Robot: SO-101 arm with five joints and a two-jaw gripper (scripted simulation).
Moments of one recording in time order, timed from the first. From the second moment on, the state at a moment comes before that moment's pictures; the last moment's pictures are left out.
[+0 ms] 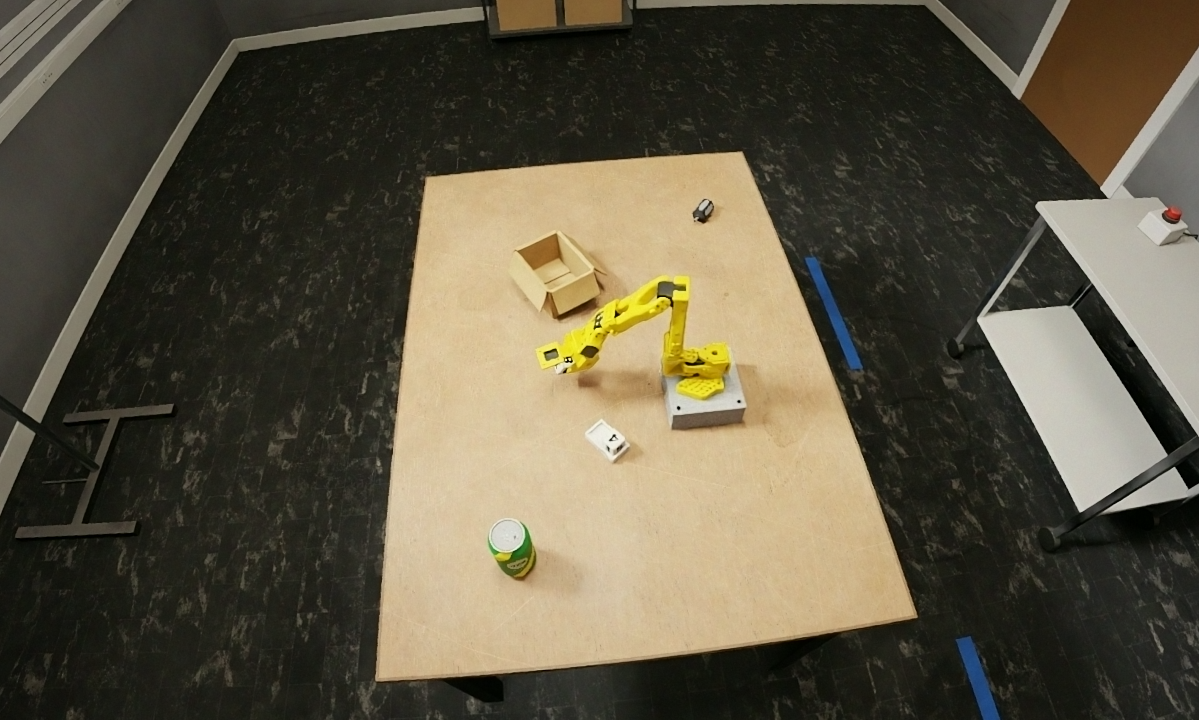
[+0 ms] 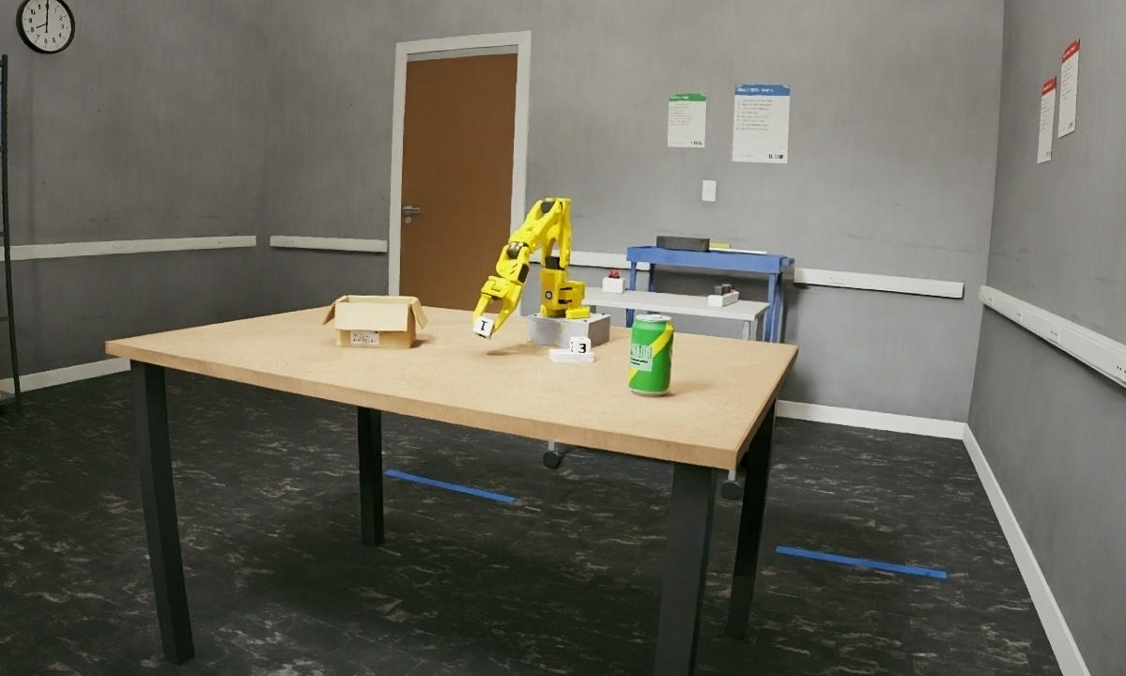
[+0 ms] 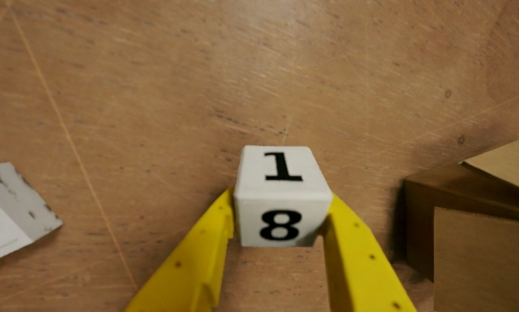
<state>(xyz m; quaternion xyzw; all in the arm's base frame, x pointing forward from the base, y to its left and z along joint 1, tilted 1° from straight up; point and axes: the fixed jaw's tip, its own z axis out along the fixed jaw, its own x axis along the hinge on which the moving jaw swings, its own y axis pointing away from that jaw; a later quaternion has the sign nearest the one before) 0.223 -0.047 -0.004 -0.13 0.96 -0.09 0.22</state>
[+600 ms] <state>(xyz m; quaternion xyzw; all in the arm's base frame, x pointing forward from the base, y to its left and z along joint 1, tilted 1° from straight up) 0.227 -0.047 -0.001 -0.08 0.95 -0.10 0.29</state>
